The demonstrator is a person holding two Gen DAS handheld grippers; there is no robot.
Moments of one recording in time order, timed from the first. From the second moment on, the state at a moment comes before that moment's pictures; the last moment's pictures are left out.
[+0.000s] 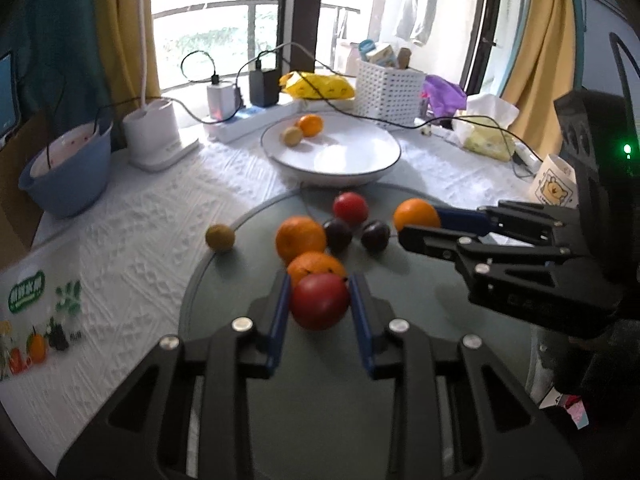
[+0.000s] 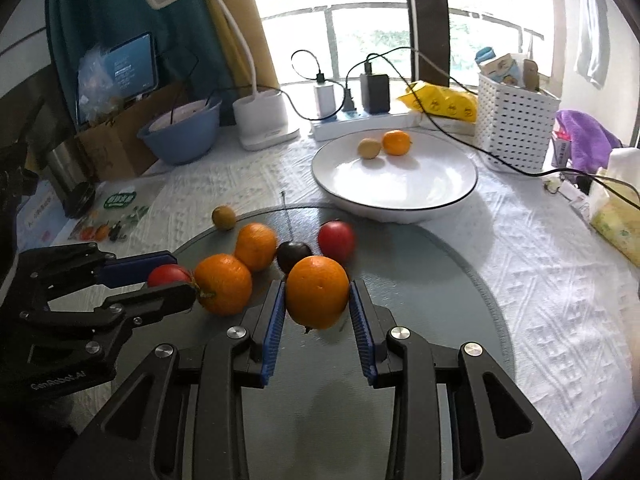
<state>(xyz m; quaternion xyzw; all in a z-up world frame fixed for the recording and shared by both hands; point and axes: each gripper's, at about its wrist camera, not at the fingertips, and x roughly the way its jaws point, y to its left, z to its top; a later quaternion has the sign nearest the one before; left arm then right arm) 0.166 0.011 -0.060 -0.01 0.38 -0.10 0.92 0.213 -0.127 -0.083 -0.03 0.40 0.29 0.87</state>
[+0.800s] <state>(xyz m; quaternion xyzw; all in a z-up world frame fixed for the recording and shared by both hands) 0.229 -0.015 -0.032 0.03 0.35 -0.11 0.93 0.266 -0.172 -0.072 -0.01 0.37 0.26 0.89</state>
